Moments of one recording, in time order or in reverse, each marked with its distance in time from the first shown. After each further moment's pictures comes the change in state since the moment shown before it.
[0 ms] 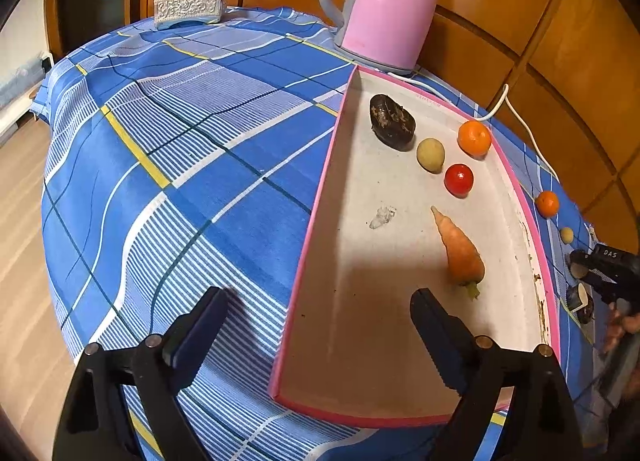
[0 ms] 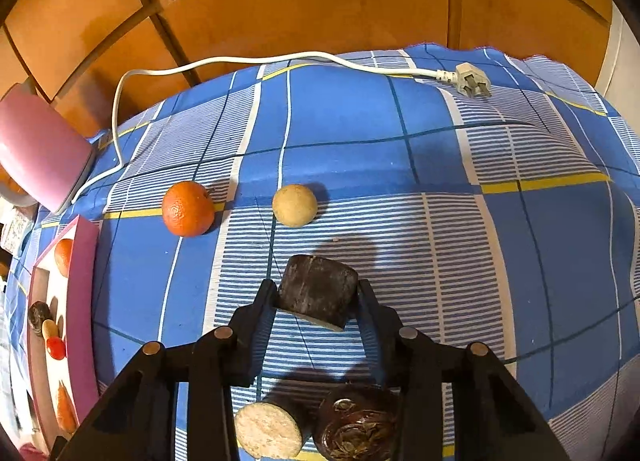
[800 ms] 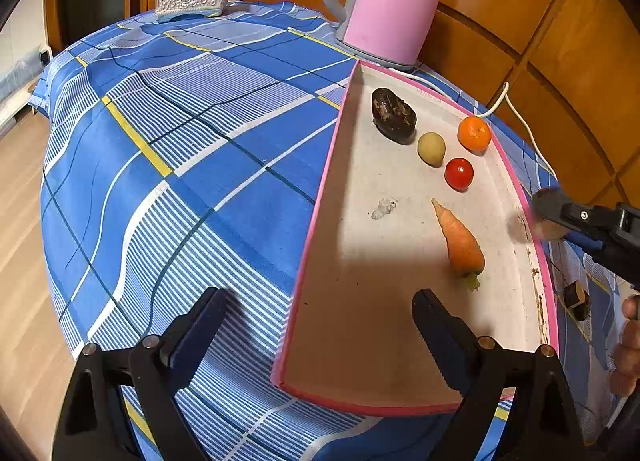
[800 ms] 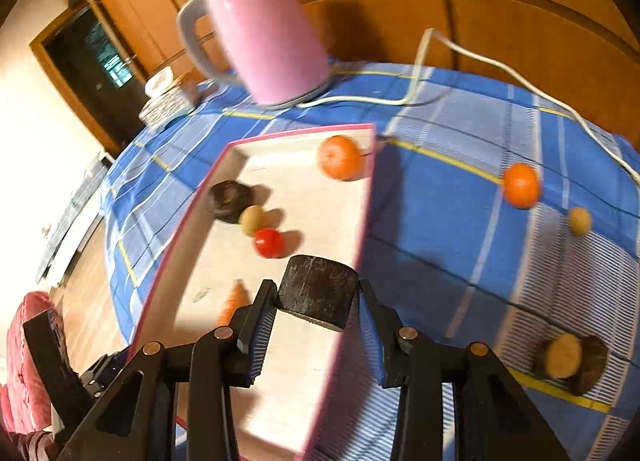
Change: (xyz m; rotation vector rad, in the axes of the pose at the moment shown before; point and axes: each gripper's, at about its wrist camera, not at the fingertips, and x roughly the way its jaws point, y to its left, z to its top) left arm -0.001 0.003 -0.004 -0.012 0.017 -0.011; right arm -0.056 0.165 -0.073 -0.456 0.064 0.407
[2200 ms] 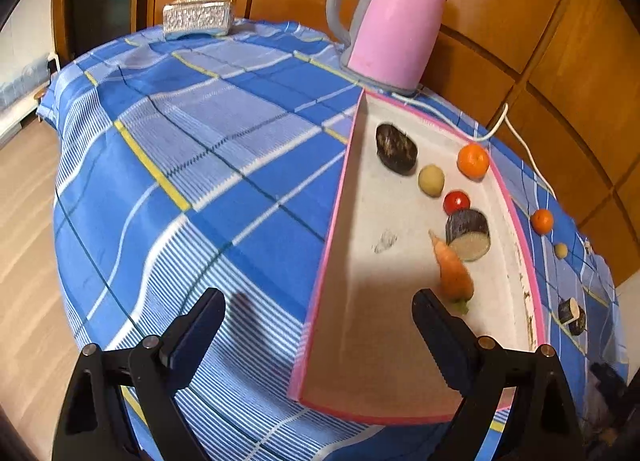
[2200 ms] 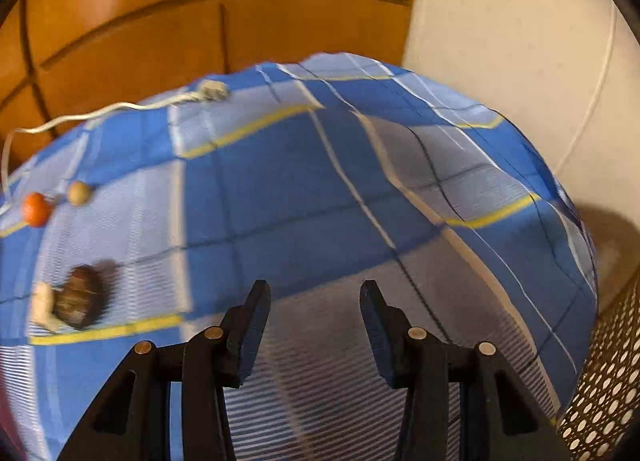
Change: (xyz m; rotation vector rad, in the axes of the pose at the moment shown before) left arm -0.020 0.001 0.015 -0.001 -0.071 0.012; right arm -0.128 -0.217 -0.150 0.655 -0.194 -0.904
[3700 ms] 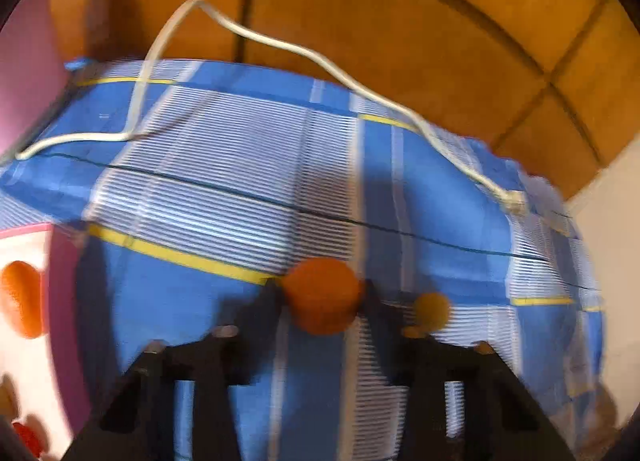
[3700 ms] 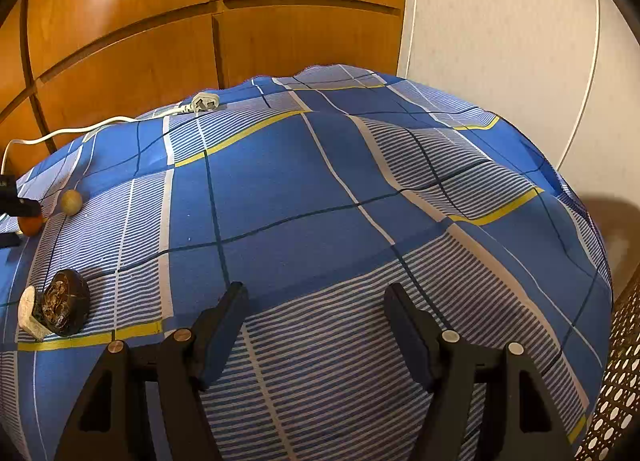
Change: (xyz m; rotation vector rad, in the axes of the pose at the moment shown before) left arm 0.168 -0.325 0.073 0.405 0.248 -0.319; right arm 0.007 0.001 -0.008 0.032 -0.081 0.023
